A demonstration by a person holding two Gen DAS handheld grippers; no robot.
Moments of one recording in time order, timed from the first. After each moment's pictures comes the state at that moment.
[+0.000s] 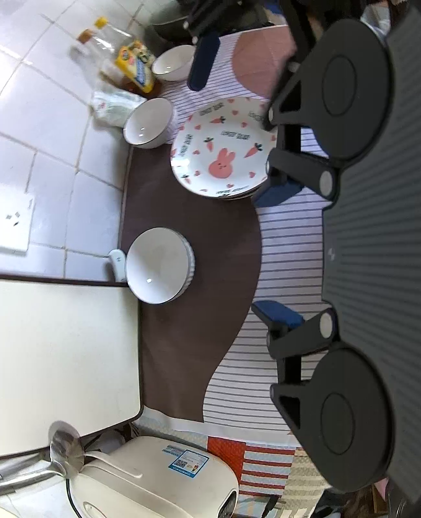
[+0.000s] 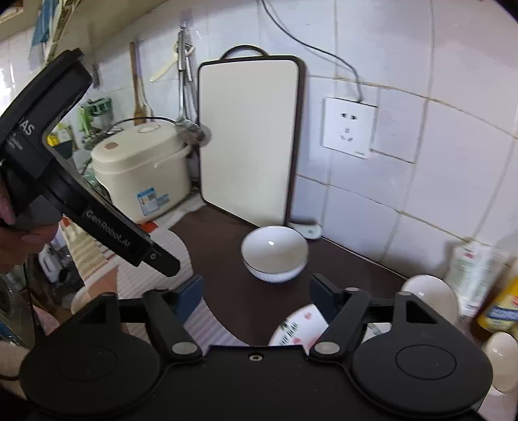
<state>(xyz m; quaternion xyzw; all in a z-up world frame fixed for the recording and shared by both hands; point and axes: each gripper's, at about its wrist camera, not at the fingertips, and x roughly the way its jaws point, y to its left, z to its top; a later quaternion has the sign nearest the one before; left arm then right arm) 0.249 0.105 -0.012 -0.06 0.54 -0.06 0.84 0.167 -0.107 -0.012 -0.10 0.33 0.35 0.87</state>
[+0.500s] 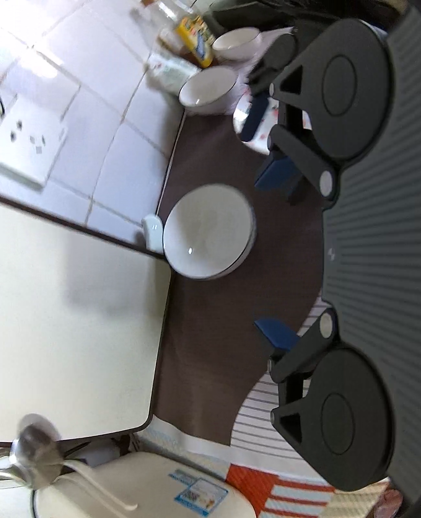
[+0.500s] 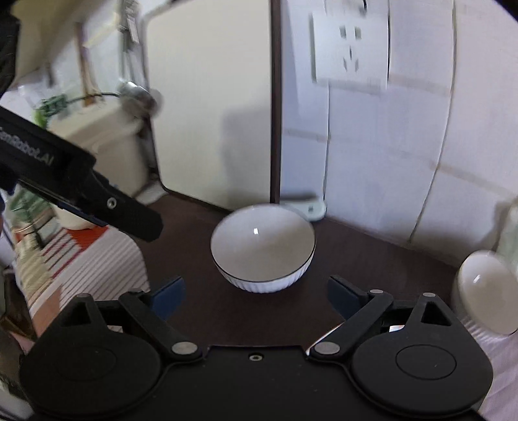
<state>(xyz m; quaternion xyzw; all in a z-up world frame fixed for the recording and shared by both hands) 0.325 0.154 -0.091 -0.13 0.50 -0.04 0.85 0.257 -0.042 -0.123 -0.06 0.37 0.29 0.88</state>
